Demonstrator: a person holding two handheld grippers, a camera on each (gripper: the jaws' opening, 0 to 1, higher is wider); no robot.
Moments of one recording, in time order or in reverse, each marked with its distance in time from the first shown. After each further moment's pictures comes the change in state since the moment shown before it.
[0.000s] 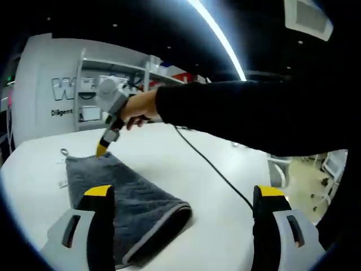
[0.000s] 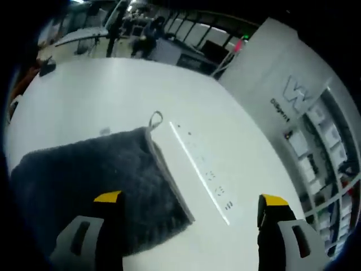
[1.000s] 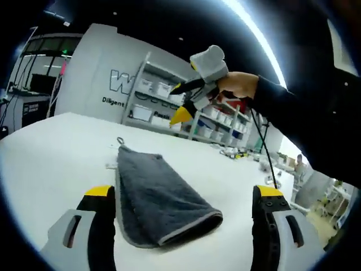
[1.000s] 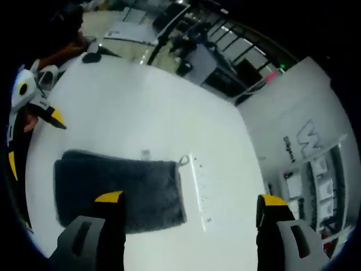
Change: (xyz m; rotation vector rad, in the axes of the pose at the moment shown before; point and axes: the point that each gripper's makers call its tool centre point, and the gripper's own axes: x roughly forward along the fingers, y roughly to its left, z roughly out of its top) left arm -0.054 0.045 0.008 -0.279 -0.154 0.234; right arm -0.116 0.009 0.095 -0.313 -0.025 0.080
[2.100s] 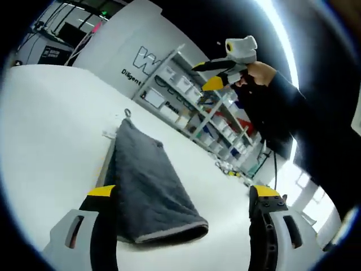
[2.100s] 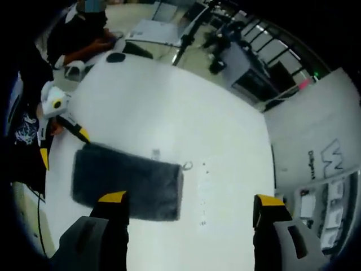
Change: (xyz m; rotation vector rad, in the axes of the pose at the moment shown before) left arm 0.035 0.012 -0.013 -0.337 0.028 0.012; right arm -0.003 -0.030 0.034 -0.155 0.050 0.246
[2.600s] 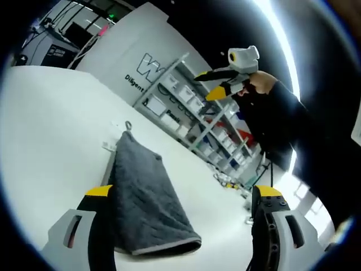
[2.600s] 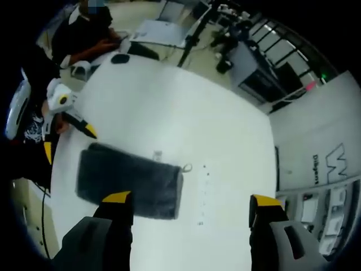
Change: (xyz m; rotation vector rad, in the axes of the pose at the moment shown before) left arm -0.003 -0.008 0.030 -0.047 -0.066 -0.004; right arm -0.011 -0.022 0.008 -0.024 0.023 0.058
